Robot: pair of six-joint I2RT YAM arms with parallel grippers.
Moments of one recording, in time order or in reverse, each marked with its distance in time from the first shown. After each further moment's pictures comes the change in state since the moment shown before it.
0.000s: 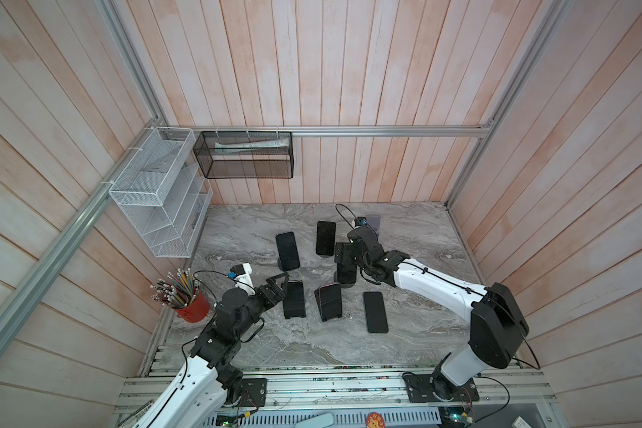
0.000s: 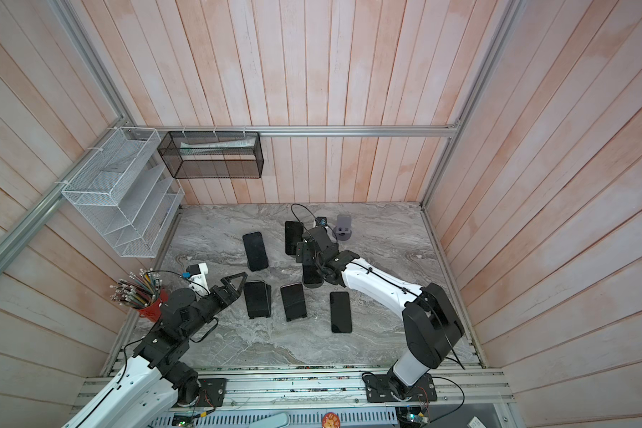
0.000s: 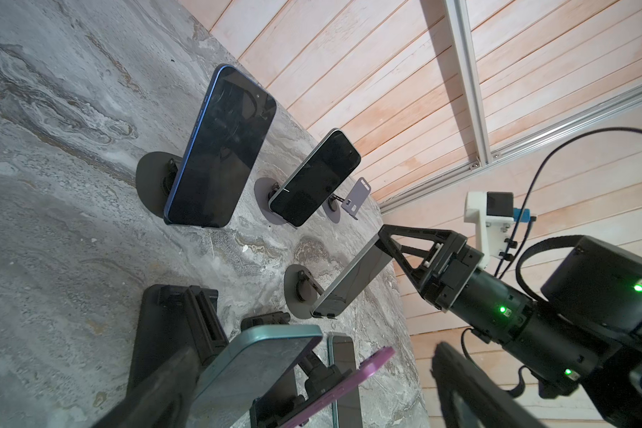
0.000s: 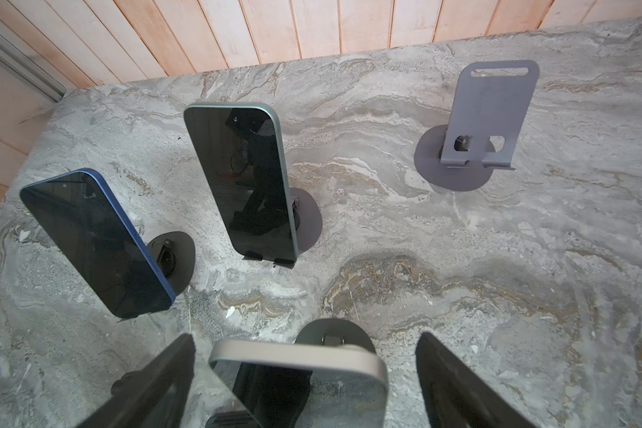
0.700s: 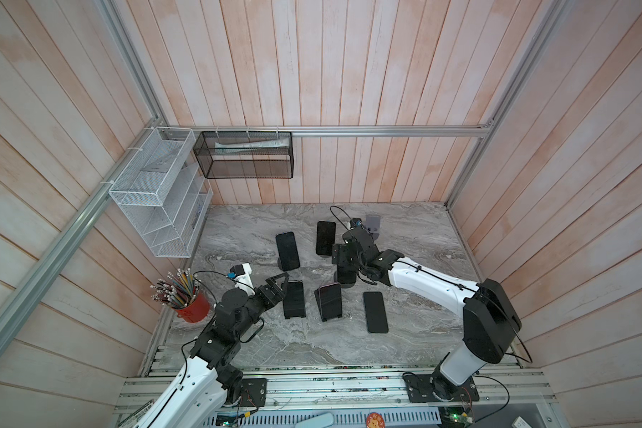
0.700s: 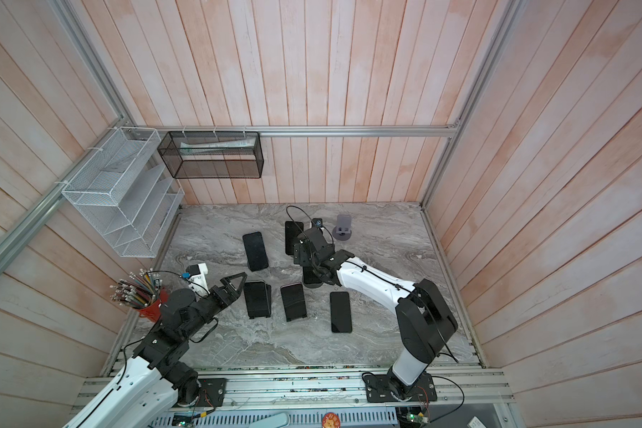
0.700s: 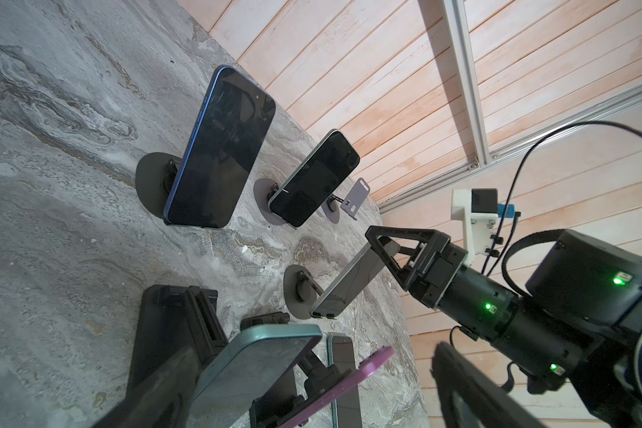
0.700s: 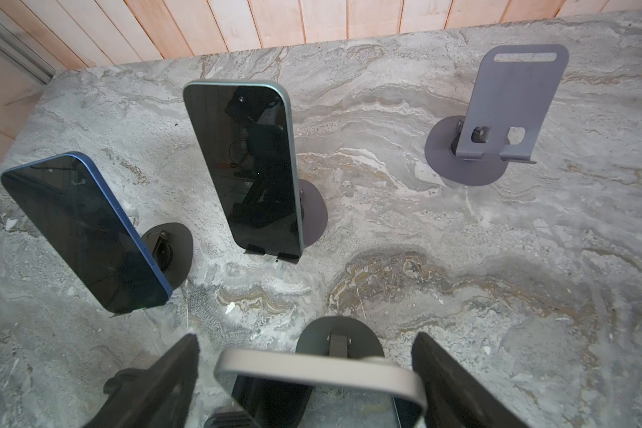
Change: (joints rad) left arm 0.000 -0.006 -0.003 0.000 0.000 0.000; right arm 0.016 0.045 0.031 -0.016 0.008 -0.004
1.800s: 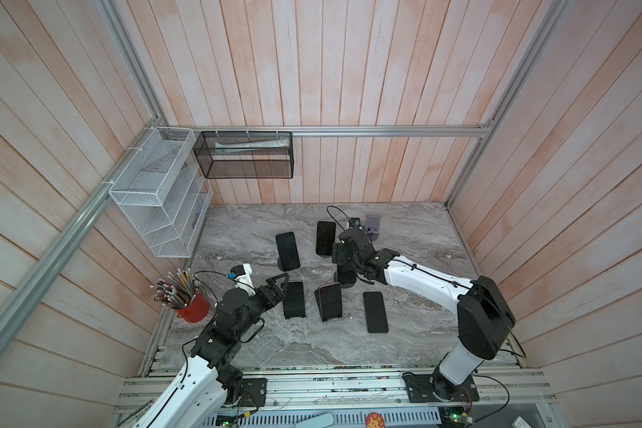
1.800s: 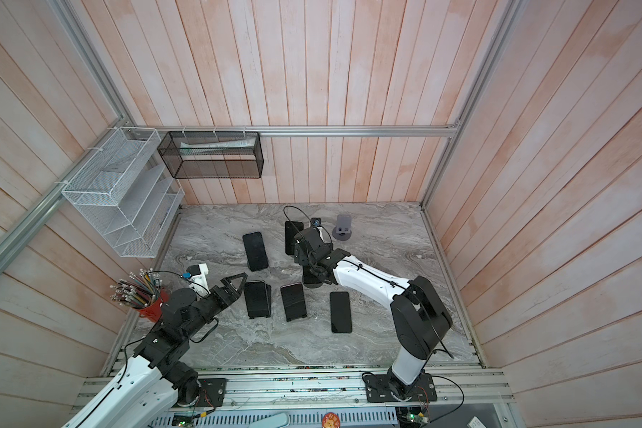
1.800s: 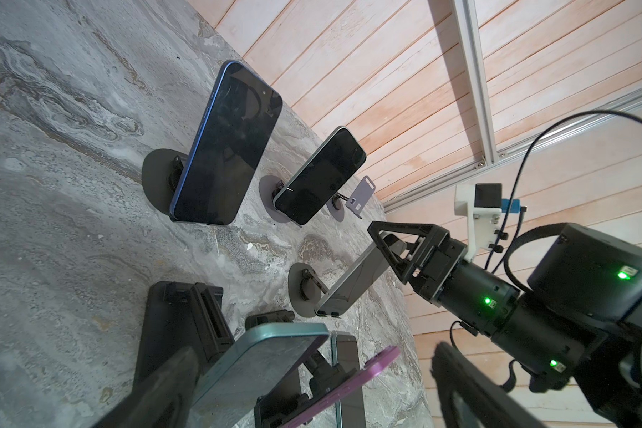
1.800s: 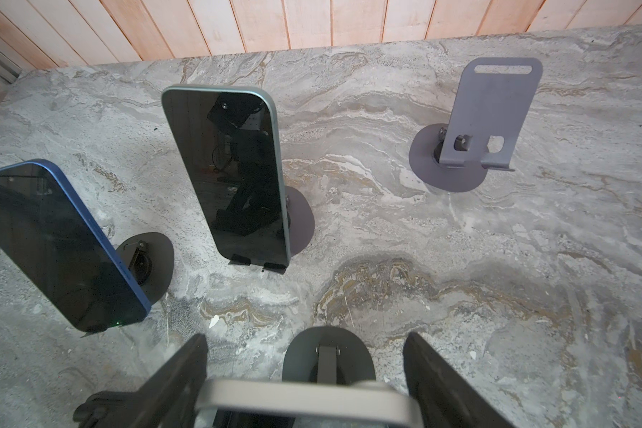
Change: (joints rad) left arm 0.001 0.010 0.000 -0.008 -0.005 -0.001; right arm 0.007 0.034 0.025 -0.007 0.058 -0.003
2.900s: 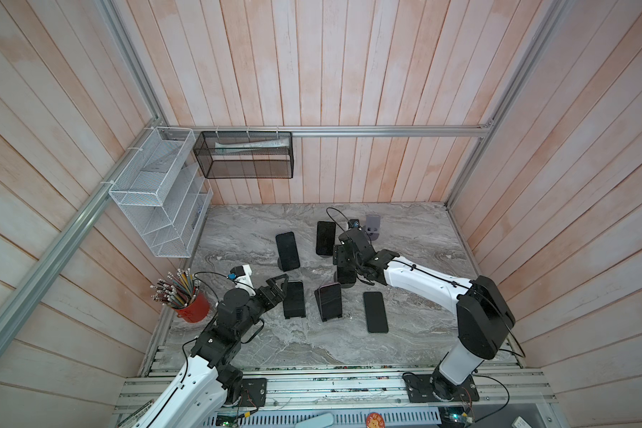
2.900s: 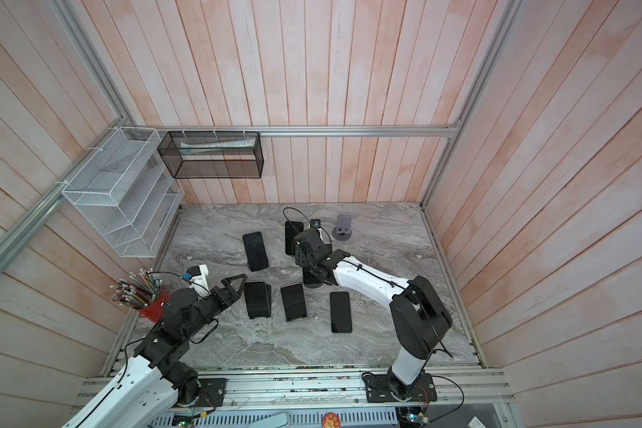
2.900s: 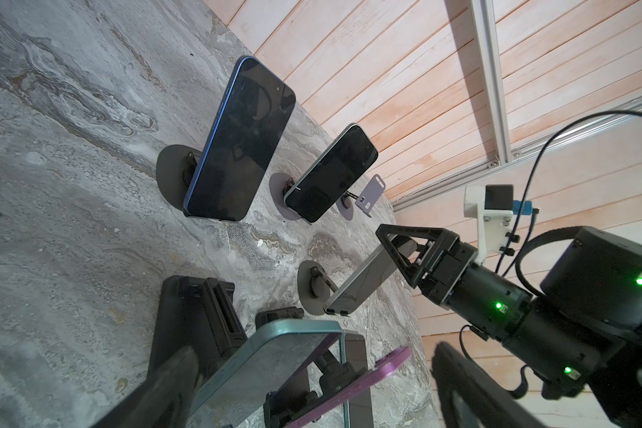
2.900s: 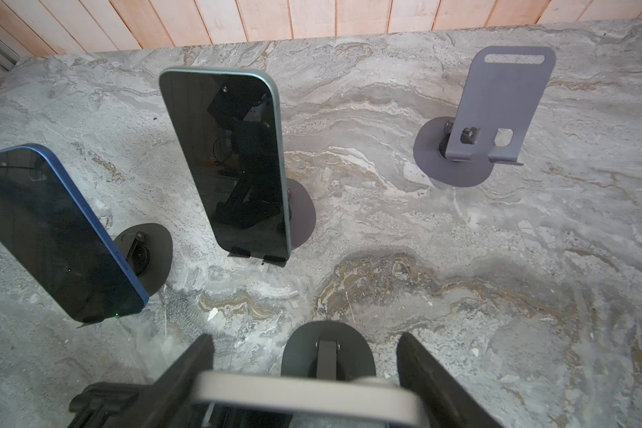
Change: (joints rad) left arm 0.000 0.002 0.000 -0.029 -0.016 0.003; right arm 0.000 0.001 -0.012 0.003 -0.011 -0.010
